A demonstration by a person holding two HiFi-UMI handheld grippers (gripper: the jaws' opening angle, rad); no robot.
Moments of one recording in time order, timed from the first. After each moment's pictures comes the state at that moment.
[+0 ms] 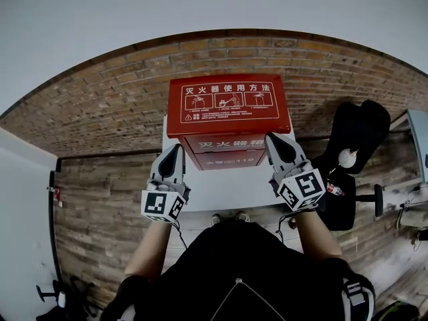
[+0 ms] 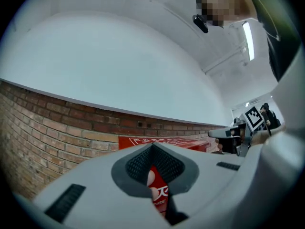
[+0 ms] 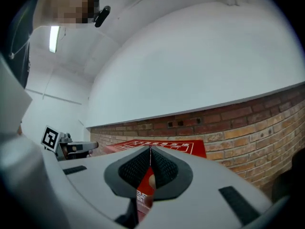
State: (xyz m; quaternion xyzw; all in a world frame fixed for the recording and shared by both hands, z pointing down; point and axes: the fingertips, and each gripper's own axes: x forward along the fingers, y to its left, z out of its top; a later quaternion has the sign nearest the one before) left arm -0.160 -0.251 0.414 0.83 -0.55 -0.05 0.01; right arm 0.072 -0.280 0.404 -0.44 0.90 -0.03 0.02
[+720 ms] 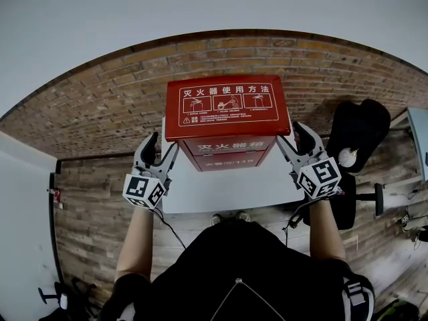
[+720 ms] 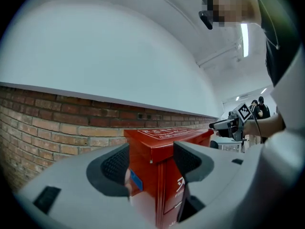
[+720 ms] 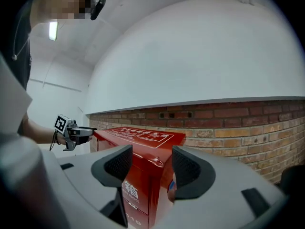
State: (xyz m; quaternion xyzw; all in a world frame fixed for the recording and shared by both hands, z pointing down) left arm -0.200 -0.293 0.435 0.86 -0.51 0.01 0.01; right arm 0.128 -0.314 0.427 -0.45 0.89 -0.02 -0.06
